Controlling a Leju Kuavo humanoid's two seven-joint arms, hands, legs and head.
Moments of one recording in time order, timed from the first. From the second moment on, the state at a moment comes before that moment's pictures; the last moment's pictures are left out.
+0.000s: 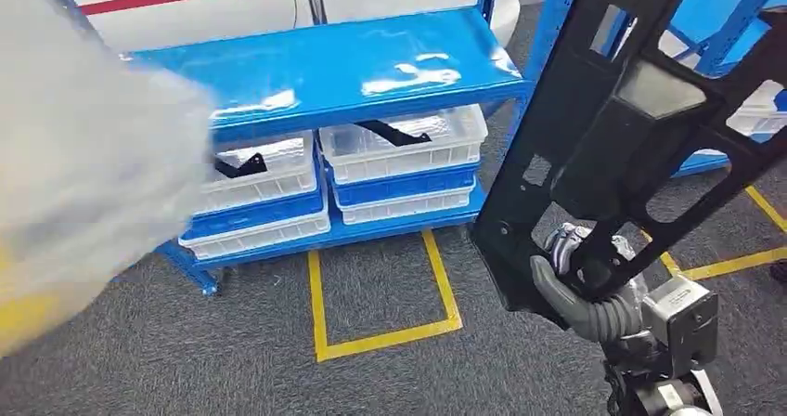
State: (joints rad) left arm -0.12 -0.01 -1.11 -0.23 1.02 -0.18 -0.16; right arm -0.25 -0.52 0.40 -2.23 -0.10 -0.19 0.15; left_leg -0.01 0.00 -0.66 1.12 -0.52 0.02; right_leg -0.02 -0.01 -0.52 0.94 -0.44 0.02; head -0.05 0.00
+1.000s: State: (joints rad) left arm -0.12 0.00 -1.11 -0.23 1.03 -0.18 -0.15; right arm -0.21 -0.59 0.28 -2.29 -0.07 -0.25 0.24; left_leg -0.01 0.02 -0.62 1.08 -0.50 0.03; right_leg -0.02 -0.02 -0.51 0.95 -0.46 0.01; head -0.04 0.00
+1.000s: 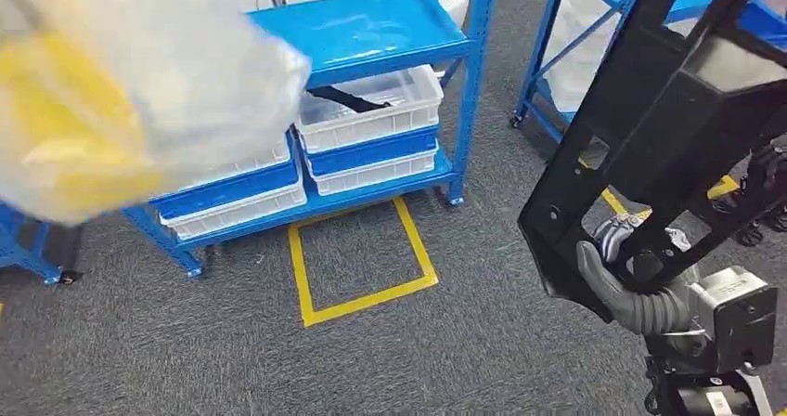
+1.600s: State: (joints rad) left arm -0.11 0.00 -1.11 -0.23 1.04 -0.18 -0.16; right arm -0.17 -0.59 0.26 -2.31 -0.08 -0.28 0.22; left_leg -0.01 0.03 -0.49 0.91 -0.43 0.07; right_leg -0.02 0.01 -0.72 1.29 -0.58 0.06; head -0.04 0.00
